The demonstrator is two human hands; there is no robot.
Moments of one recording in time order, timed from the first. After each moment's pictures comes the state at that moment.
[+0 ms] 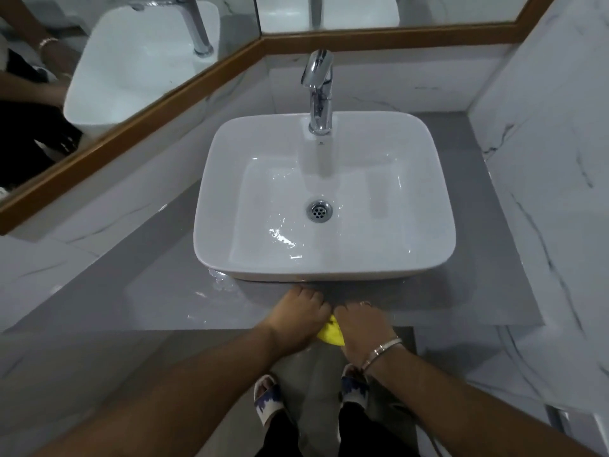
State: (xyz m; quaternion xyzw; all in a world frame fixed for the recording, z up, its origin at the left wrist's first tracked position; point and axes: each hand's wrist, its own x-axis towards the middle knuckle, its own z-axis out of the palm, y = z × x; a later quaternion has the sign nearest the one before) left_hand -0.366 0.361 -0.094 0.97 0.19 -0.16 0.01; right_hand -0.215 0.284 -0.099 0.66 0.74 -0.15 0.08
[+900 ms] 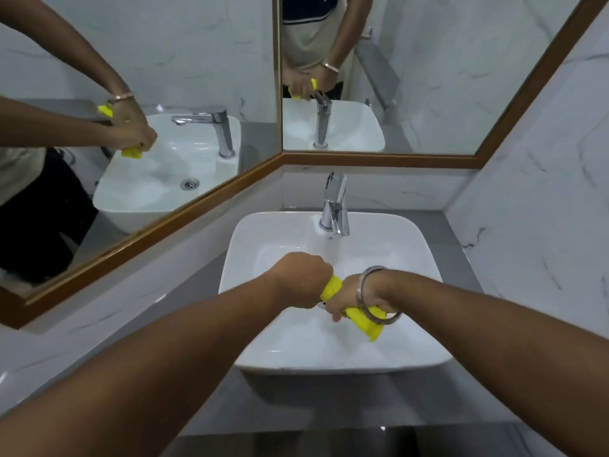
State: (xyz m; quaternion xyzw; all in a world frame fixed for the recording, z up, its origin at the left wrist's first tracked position) left_hand -0.341 0.545 0.048 0.95 0.29 -0.12 -0.01; right_hand -0.214 0.487 0.083 0.72 0.49 -0.47 0.14
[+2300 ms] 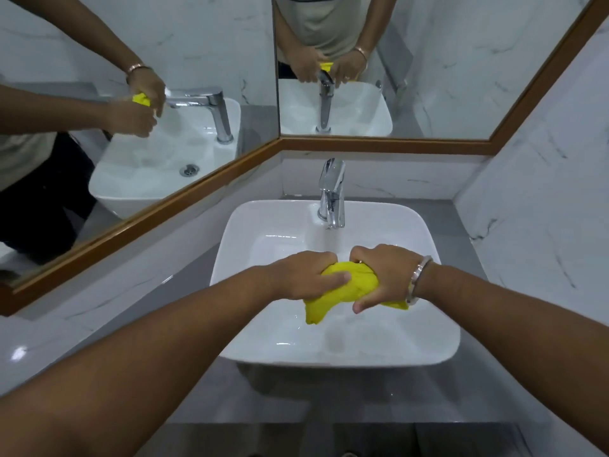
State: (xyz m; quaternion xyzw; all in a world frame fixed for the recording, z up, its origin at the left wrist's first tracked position) left_hand -0.329 0.544 0.042 0.86 0.34 -0.05 0.38; right_hand -0.130 0.485 0.058 0.59 0.78 -0.19 0.06
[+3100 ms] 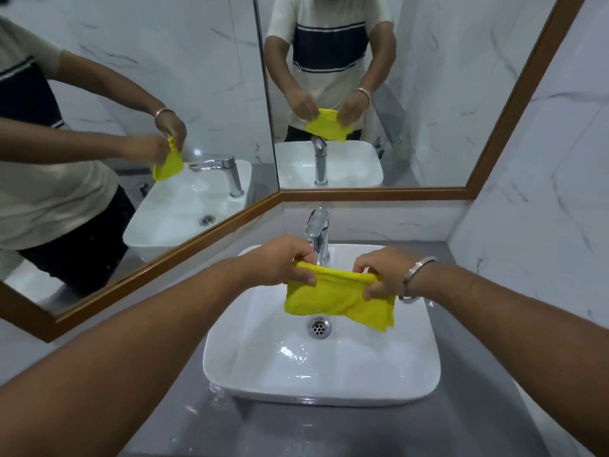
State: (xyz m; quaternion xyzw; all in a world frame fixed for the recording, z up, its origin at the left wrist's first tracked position) left_hand -0.324 0.559 0.140 0.87 0.37 0.05 0.33; right_hand -0.089 0.491 0.138 0.60 0.78 -0.17 0.02
